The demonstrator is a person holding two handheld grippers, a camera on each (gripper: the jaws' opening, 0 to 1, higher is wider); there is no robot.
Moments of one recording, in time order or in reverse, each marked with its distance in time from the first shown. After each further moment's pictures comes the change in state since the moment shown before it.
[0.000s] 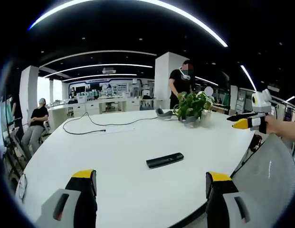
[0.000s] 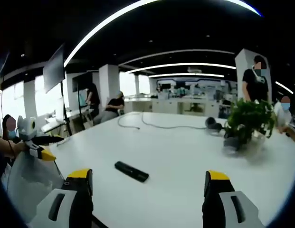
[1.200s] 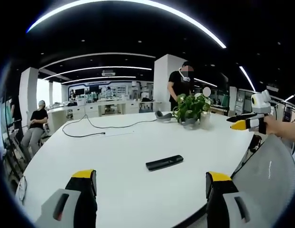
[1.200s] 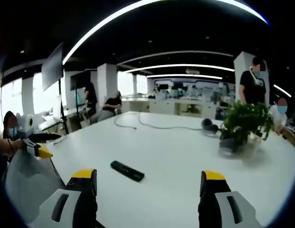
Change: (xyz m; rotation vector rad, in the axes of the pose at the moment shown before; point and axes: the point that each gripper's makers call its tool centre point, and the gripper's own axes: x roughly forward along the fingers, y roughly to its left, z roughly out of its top) left arm 0.001 -0.001 0.004 0.013 -0.020 -0.005; right arm -0.003 -0.010 0.000 -0.006 -0.005 -0.033
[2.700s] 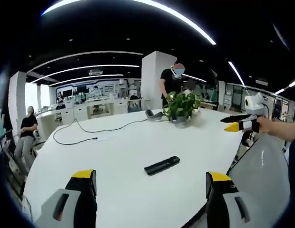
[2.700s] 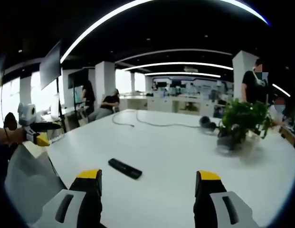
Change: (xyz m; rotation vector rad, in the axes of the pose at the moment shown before) left arm 0.012 0.013 0.029 0.133 0.061 -0.146; right arm 0.000 -0.004 -0.004 0.004 0.024 -0.012
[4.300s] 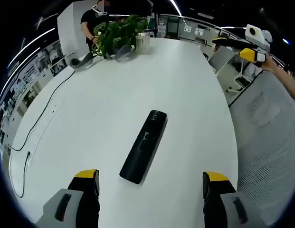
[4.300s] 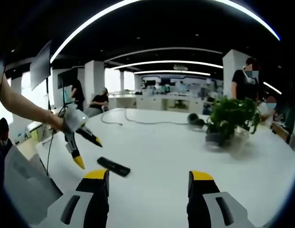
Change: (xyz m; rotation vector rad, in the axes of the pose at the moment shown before) left arm 0.193 -0.018 -0.082 0.350 0.599 -0.543; right arm -0.008 -0.025 -0.008 0.023 0.012 -0.104
